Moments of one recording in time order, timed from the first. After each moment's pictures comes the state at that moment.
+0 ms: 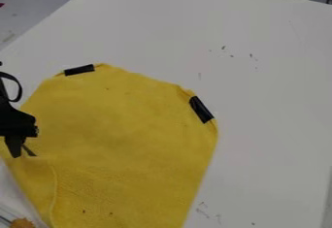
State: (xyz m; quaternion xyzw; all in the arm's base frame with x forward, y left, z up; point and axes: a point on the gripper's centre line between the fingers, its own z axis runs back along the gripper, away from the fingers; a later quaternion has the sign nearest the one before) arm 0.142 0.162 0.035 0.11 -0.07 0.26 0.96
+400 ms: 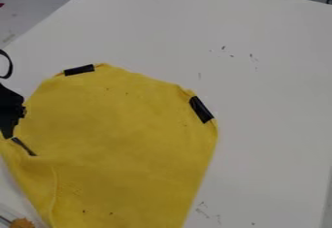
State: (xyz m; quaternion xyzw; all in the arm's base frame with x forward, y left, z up) arm 0.150 0.176 0.063 0.14 -0.05 0.22 0.96
